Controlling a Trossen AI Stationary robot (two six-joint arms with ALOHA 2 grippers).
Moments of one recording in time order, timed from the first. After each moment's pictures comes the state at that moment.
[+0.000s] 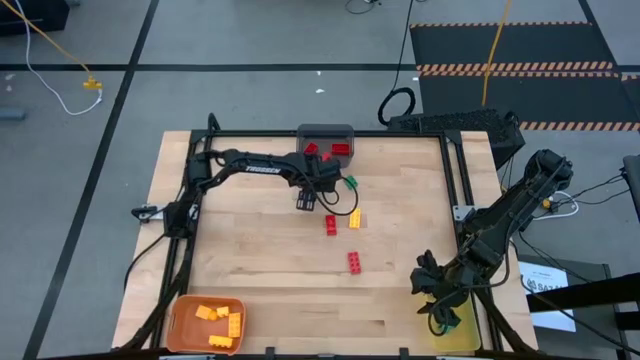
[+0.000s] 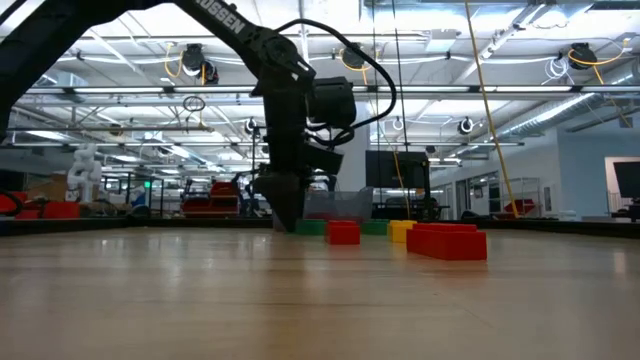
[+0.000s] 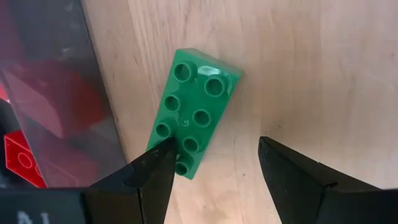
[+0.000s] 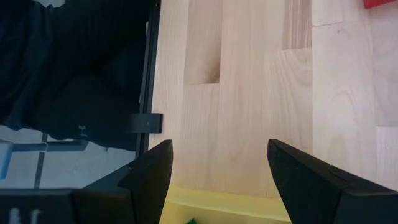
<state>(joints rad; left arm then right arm) 0.27 2.13 1.55 -0.79 -0.24 0.48 0.83 1.15 0.73 -0.49 0.03 0.88</state>
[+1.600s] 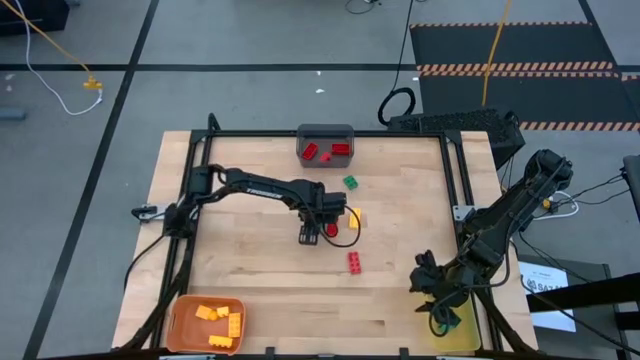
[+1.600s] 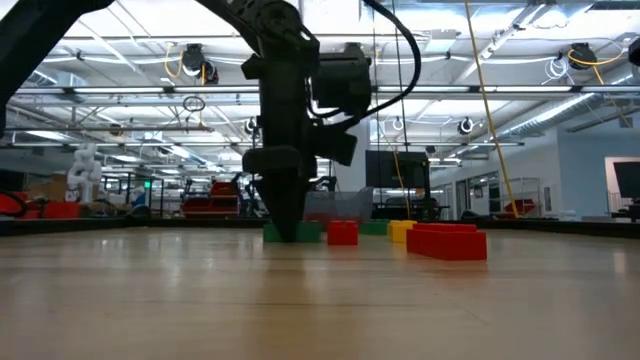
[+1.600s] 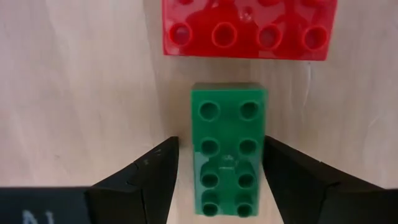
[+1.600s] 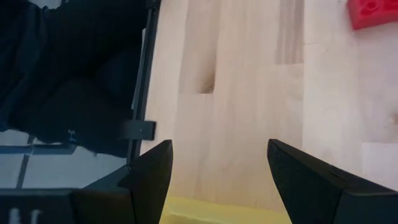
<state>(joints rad) 0.07 2.14 1.55 -0.87 -0.02 0.17 0.83 1.15 0.73 -0.49 0.08 0.83</state>
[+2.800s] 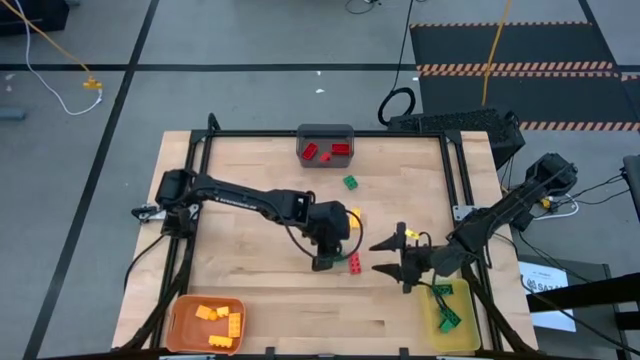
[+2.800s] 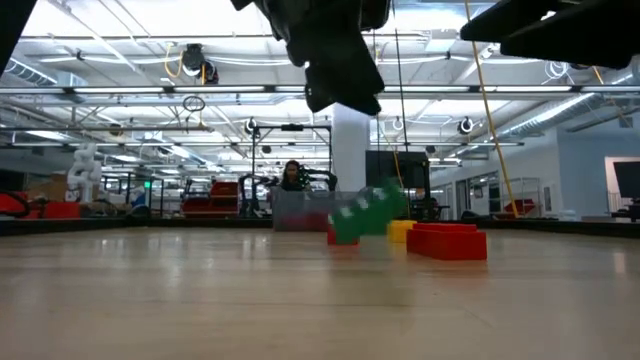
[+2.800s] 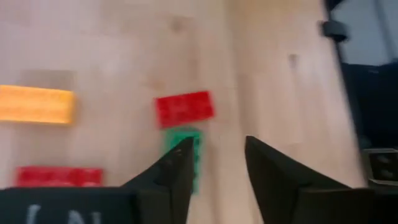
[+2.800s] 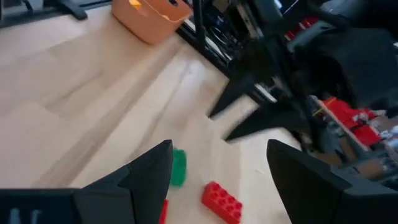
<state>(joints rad) -0.10 1.92 1.55 -0.54 0.25 -0.15 0.64 1.15 0.44 0.36 0.62 -0.45</state>
